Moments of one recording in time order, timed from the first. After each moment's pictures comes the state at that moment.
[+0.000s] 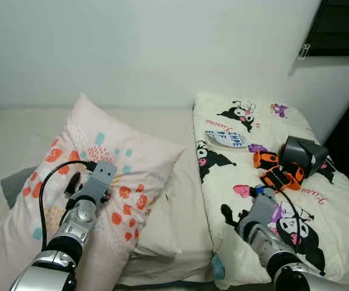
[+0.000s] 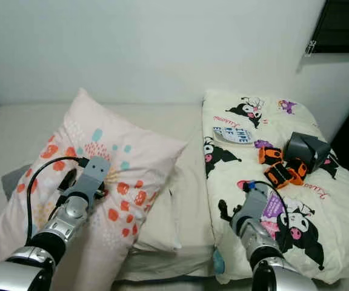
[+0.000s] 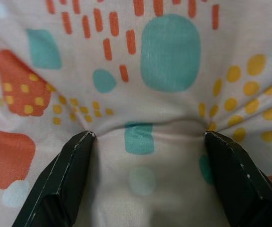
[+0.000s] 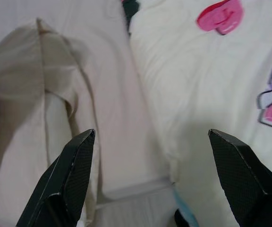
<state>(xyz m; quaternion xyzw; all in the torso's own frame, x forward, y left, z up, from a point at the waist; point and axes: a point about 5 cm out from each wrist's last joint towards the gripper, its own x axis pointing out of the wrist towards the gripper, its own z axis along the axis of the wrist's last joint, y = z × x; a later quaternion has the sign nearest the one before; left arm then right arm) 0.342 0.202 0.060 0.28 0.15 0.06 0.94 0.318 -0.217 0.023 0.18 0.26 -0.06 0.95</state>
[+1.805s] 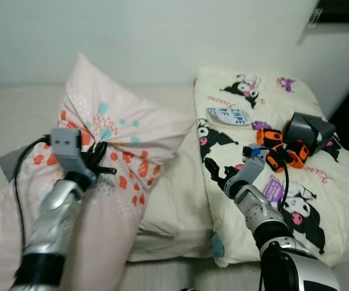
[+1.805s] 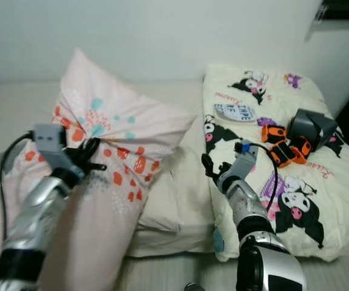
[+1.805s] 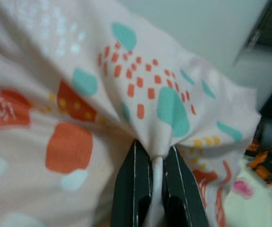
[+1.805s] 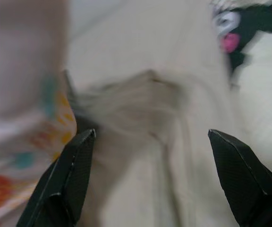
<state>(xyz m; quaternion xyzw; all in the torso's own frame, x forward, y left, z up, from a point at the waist) 0.305 0.207 0.193 -0.10 -0.15 -0.14 0.97 0.372 -0.165 0.102 0.26 0.10 0.09 0.96</state>
